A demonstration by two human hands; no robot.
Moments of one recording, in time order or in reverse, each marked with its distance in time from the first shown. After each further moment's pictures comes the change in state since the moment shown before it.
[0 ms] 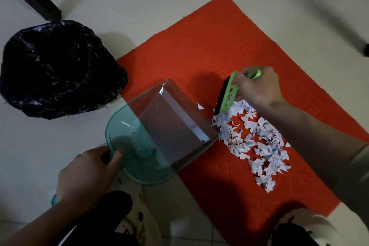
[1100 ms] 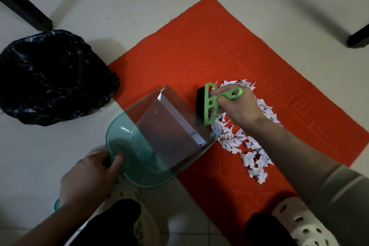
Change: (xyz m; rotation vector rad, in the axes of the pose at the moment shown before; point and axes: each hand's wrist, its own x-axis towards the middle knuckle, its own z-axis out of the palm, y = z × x) left_hand -0.016 0.018 -0.002 0.030 -0.037 0.014; right_hand -0.036 0.027 0.010 0.213 -0.106 0.079
